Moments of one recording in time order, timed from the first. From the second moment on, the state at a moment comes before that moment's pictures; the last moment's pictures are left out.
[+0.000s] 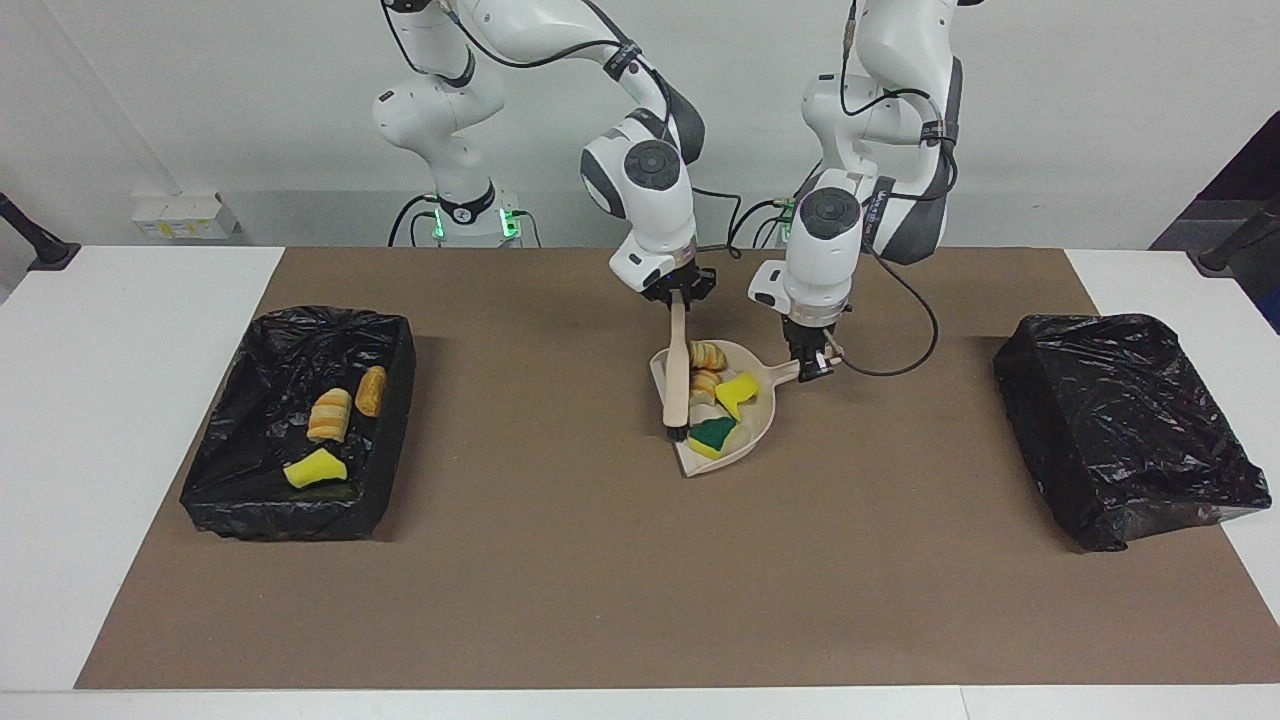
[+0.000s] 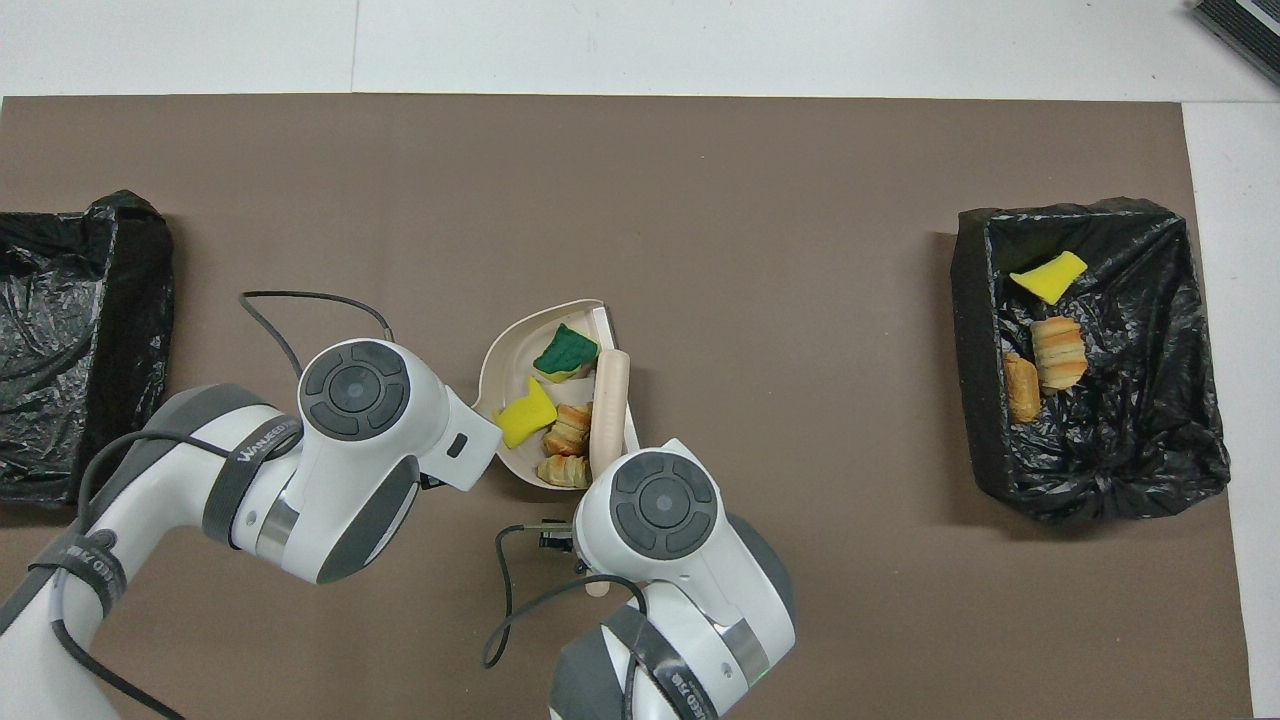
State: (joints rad) left arm -0.35 0.08 -0.11 -2.19 0.14 2.21 0.85; right arm 0.65 0.16 0.13 -2.04 0.26 2.18 0.74
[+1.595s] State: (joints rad) left arm 0.09 0.21 -0.09 -1.73 0.01 1.91 1.44; right arm 0.60 -0.25 0.13 -2.30 0.09 1.96 0.78
